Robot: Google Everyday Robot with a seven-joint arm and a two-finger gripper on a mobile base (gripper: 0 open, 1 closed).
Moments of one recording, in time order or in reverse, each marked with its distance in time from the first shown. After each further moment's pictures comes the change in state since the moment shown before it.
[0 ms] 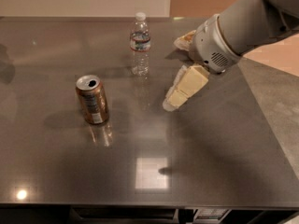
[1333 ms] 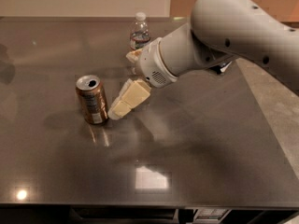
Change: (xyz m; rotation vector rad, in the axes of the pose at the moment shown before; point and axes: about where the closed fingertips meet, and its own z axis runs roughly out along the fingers) arm -0.072 0.024 0.101 -0.077 -0.201 0.009
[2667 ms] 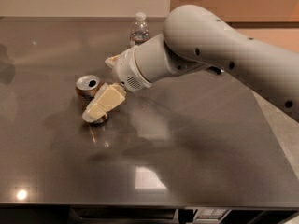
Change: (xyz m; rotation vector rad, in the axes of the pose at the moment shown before) arm -0.029 0.011 0.051 -0.055 -0.091 0.032
